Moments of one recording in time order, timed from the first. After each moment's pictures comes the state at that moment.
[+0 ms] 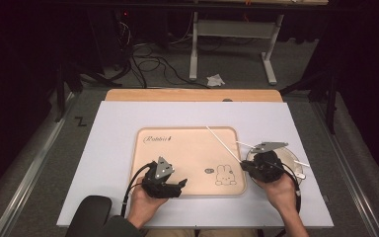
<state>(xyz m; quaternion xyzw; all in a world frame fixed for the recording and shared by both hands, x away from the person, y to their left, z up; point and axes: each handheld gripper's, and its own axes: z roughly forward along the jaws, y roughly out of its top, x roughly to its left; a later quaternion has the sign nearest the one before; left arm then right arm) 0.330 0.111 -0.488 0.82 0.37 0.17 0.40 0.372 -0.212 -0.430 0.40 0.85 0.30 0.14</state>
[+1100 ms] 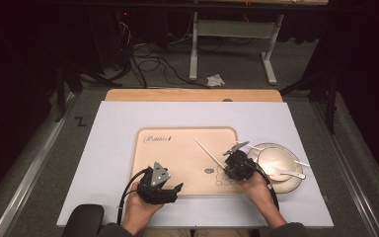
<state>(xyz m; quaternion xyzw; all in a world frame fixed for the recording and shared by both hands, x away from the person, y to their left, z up) 0.313 0.120 -0.488 0.82 0.37 0.19 0.39 0.402 -0.157 -0.482 0.40 0.89 0.19 0.11</state>
